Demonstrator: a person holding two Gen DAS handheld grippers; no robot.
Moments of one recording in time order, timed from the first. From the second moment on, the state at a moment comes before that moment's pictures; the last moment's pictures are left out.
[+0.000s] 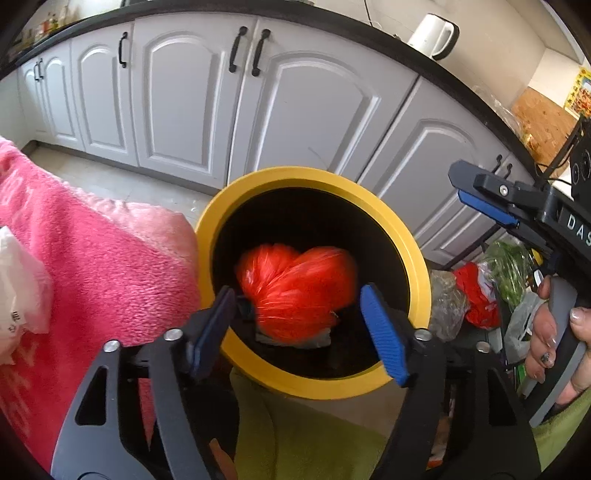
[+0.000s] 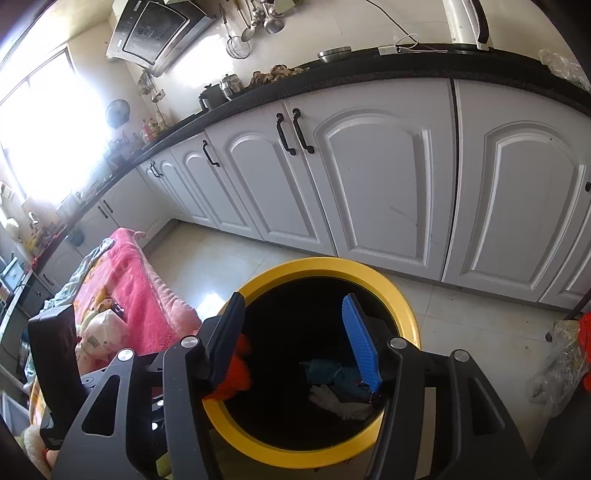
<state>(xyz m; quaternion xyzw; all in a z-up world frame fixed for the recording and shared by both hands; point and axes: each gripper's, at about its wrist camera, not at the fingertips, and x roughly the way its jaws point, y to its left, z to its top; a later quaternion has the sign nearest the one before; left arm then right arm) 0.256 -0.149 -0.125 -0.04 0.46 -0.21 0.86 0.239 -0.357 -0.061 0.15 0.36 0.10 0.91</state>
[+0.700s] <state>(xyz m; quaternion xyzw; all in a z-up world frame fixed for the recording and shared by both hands) 0.246 -0.119 -0.082 -0.07 0.41 -0.18 0.89 0.232 -0.353 -0.043 0.14 0.34 0.10 0.93</state>
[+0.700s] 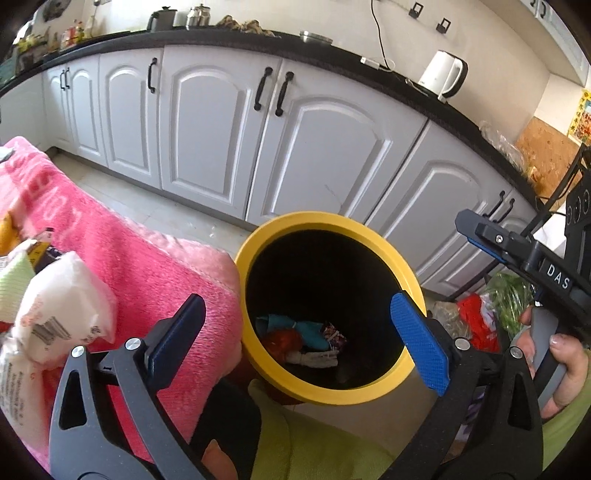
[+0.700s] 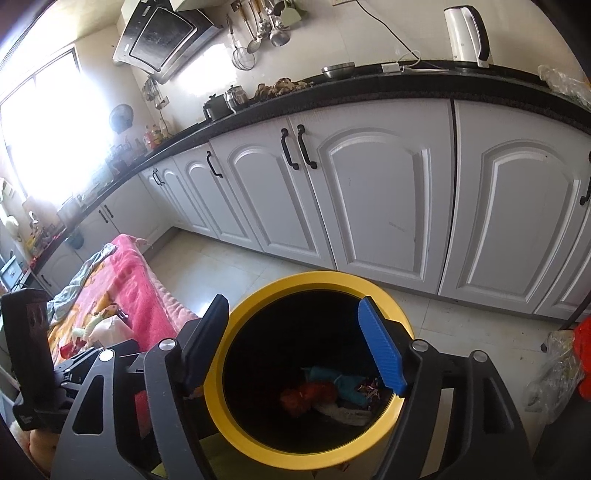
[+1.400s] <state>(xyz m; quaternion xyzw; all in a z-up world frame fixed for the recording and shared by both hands) 0.221 -0.061 -0.045 -0.10 0.36 -0.13 0.92 0.211 -0.315 -0.013 0.10 0.31 0.13 0.94</state>
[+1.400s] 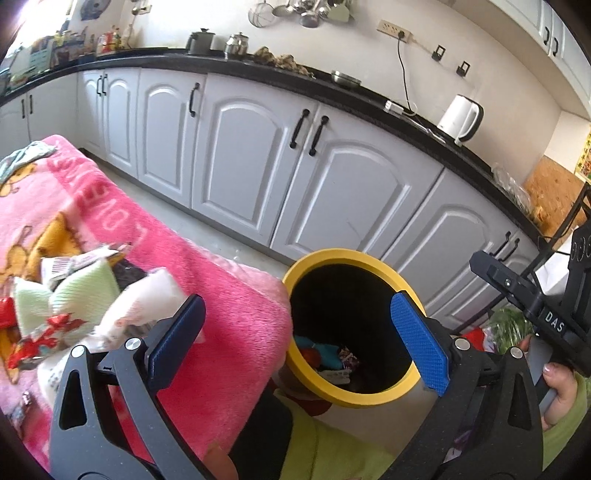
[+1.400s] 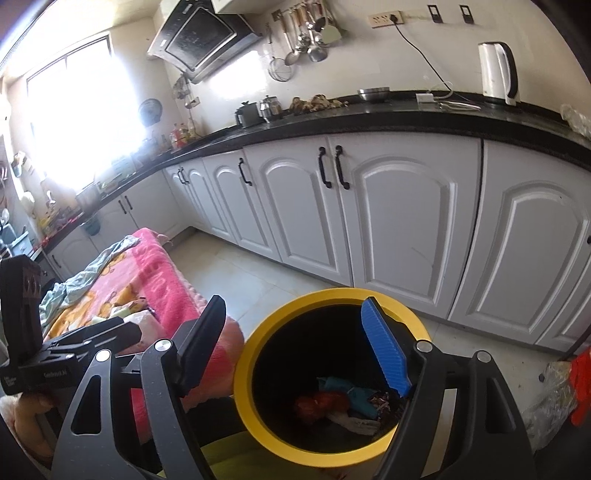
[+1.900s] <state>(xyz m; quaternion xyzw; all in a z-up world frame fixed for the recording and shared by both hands) 0.197 -0.008 -0.022 -0.13 0.33 -0.09 0.93 0.193 -0.272 0.005 0.06 0.29 0.18 0.94</state>
